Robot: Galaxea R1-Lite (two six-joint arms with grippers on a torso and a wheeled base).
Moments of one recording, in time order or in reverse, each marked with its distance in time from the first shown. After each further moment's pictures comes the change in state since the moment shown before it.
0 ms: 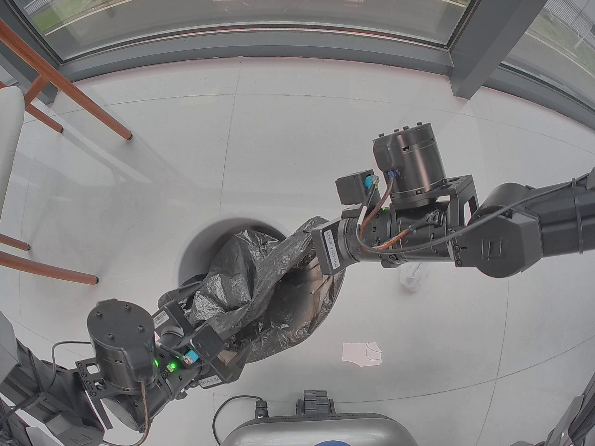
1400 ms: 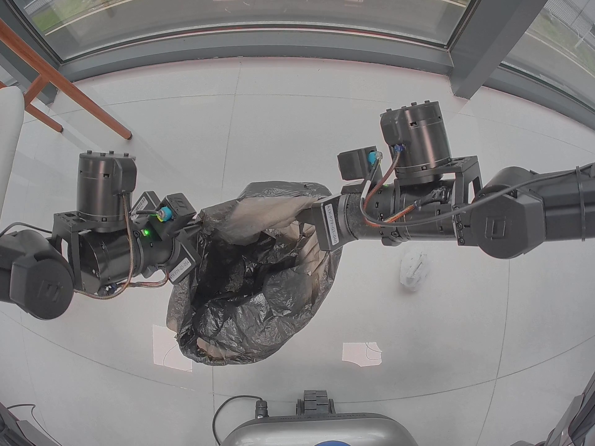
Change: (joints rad) left arm 0.310 -0.053 -0.623 0.743 -0.227 0.045; right arm -0.021 0.004 -0.074 -0.003 0.064 0.007
